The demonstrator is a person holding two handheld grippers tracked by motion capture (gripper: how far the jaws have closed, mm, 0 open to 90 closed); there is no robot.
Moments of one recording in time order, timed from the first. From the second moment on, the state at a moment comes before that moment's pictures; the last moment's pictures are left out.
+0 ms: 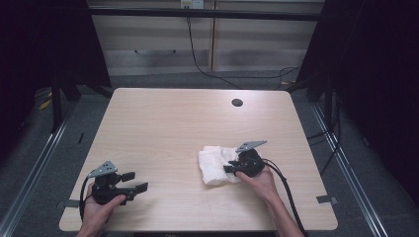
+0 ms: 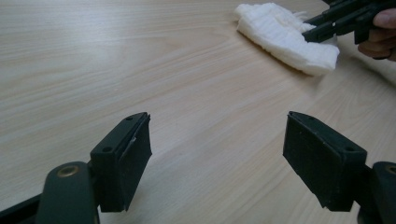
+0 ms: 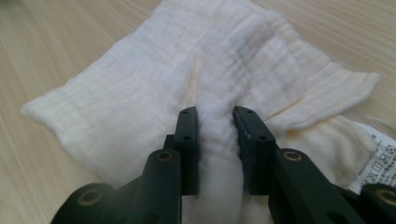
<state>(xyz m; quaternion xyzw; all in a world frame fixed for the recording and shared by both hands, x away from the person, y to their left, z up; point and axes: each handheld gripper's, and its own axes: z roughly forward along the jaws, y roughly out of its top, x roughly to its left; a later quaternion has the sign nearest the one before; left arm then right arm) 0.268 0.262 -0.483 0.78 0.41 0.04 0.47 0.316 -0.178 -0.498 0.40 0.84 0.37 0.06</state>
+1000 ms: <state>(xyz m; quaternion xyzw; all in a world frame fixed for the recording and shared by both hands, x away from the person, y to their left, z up) 0.275 0.225 -0.482 0.81 0.36 0.05 0.45 0.275 -0.180 -0.487 0.42 0.82 0.38 0.08</state>
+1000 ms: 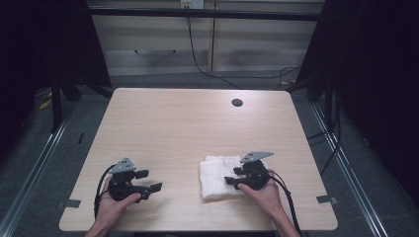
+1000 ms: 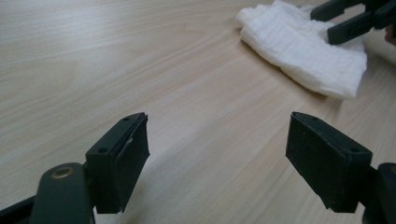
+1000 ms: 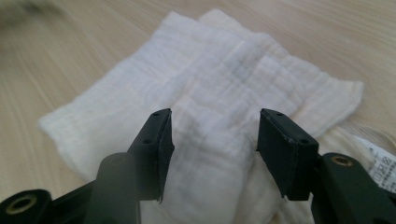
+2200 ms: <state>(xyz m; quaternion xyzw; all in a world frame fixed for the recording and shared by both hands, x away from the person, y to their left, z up) 0.275 0.222 -0.484 0.82 0.35 0.04 0.45 0.333 -0.195 -0.490 0.39 0.84 0.37 0.07</state>
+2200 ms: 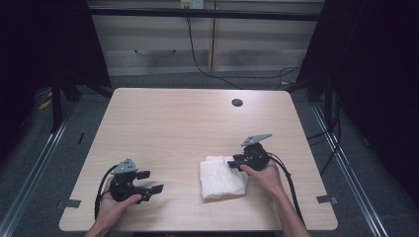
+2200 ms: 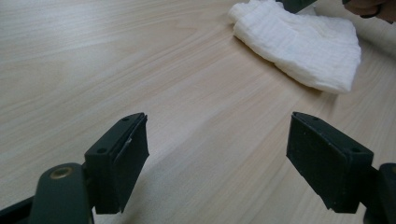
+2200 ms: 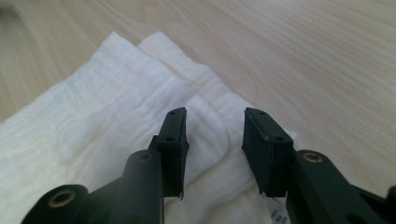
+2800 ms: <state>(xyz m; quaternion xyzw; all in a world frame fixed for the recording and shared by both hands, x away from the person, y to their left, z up) 0.275 0.222 -0.483 0.82 0.36 0.04 0.45 0.325 -0.206 -0.477 0.40 0.81 0.42 0.08</state>
